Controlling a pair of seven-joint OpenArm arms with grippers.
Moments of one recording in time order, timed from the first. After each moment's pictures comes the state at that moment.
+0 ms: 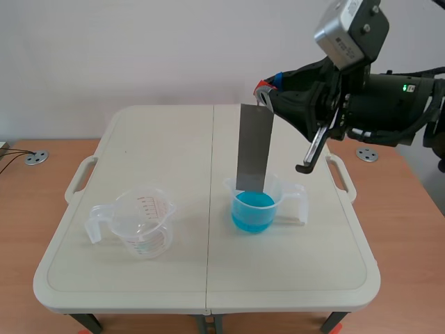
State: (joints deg) left arm 58.2 -20.3 -32.0 109.9 -4.5 -30.5 -24.8; right arm 5.8 28.0 -11.5 91.7 -1.0 45.3 15.8
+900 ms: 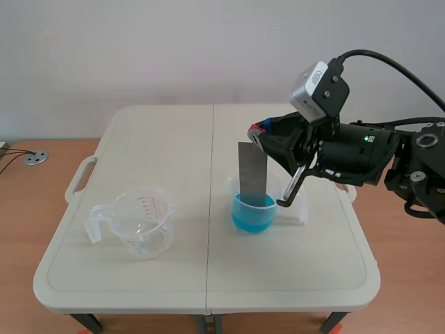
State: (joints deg) left arm 58.2 -20.3 -32.0 109.9 -3.3 -30.6 -24.8; right arm 5.8 20.7 -11.8 79.0 -13.1 43.2 23.8
